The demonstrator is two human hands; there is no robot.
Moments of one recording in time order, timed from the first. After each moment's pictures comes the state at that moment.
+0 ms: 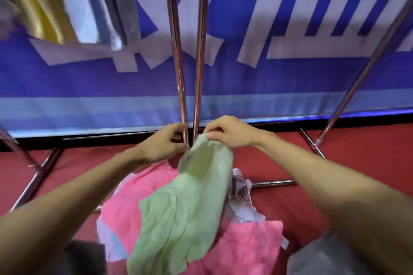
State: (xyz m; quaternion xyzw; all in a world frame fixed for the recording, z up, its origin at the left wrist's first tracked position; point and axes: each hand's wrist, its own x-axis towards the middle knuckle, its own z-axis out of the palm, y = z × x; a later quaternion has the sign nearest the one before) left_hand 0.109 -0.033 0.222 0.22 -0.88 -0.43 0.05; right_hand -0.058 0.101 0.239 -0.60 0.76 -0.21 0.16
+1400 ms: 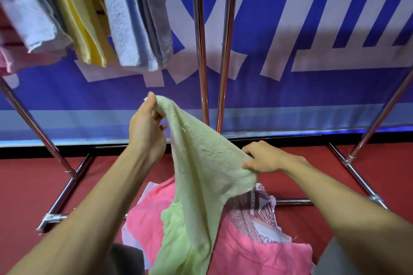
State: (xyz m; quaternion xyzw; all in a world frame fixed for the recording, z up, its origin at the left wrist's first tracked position) left_hand 0.128 -0.049 0.290 0.28 -0.43 -0.74 0.43; right_hand -0.066 0.109 0.220 -0.54 0.83 -0.06 0.16
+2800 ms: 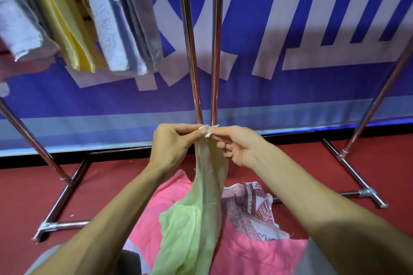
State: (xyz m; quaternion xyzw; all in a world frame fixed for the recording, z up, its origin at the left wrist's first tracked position) left_hand 0.116 -0.006 0.270 0.24 -0.75 -0.53 0.33; right_hand -0.005 0.086 0.269 -0.12 0.62 -0.62 0.47
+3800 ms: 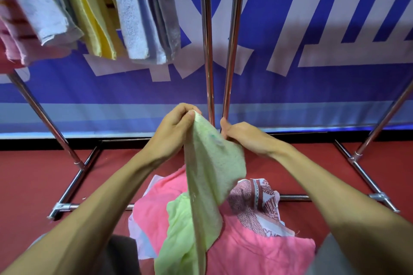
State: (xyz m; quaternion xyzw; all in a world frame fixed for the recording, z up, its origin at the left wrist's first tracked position) left_hand 0.143 -0.028 0.276 0.19 -0.79 -0.50 0.31; right_hand -0.020 0.085 0.255 -0.51 0.71 -0.37 0.32
